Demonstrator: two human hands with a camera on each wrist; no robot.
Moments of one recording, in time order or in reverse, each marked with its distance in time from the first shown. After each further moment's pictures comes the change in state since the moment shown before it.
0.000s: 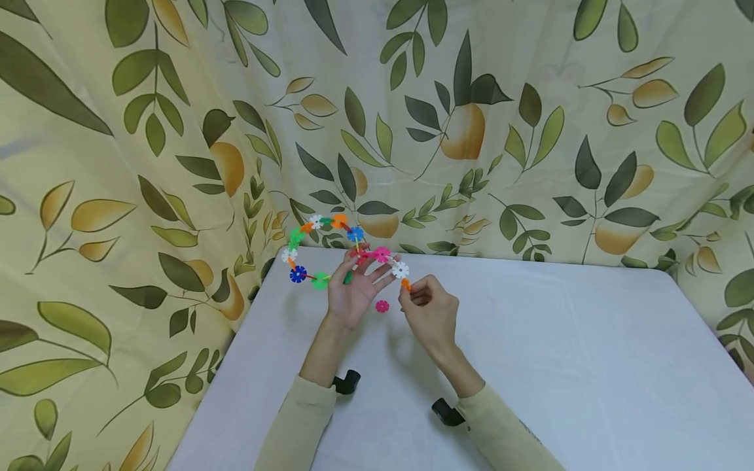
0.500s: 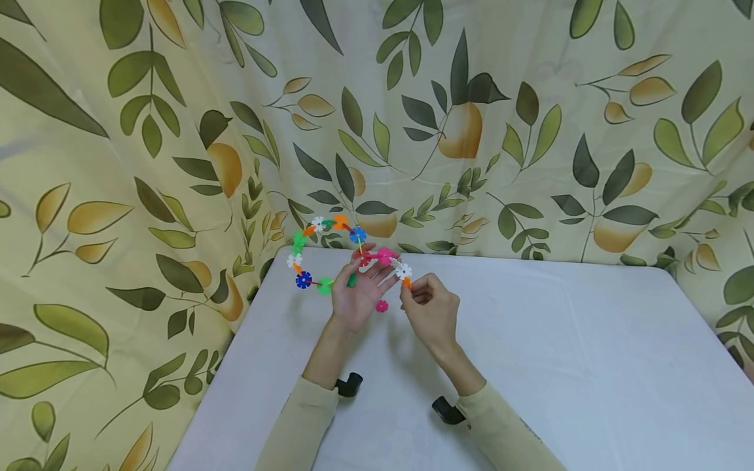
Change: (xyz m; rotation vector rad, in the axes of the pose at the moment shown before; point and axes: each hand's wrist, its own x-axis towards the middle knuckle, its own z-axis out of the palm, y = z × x) left_hand -0.002 -0.011 0.006 0.016 -0.054 -0.022; right_hand 0.003 0.001 -0.003 0.071 -0.010 0.034
